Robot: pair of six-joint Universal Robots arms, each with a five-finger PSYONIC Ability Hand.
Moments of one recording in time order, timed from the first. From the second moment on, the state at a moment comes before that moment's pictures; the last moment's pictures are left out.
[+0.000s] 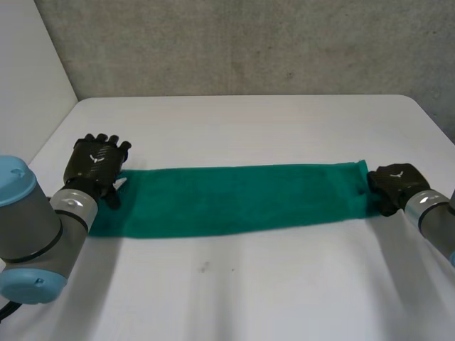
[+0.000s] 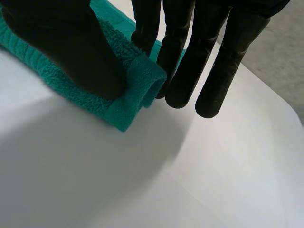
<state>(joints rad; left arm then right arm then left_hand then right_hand) 4.45 -1.91 -1.81 3.59 -1.55 3.64 1.59 -1.00 1.58 -0.16 1.34 2.60 0.22 0.21 0.22 0.21 0.05 0.95 1.17 1.18 1.19 0.97</state>
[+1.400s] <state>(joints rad) 4.10 -1.98 -1.66 3.66 -1.57 3.53 2.04 -1.08 1.45 -0.10 1.35 2.71 0.22 0.21 0.22 0.21 0.05 0.20 0.22 0.21 0.23 0.06</state>
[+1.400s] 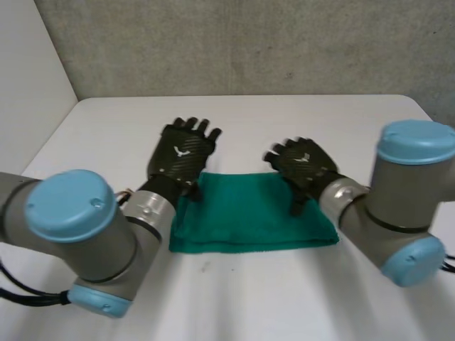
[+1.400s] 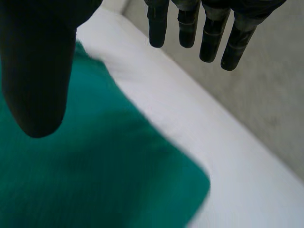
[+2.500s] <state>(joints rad) 4.12 -1.86 -1.82 3.48 -1.90 3.49 2.35 -0.98 1.37 -0.14 1.29 2.75 0.22 0.21 0.22 0.21 0.05 0.97 1.17 1.18 1.19 0.99</state>
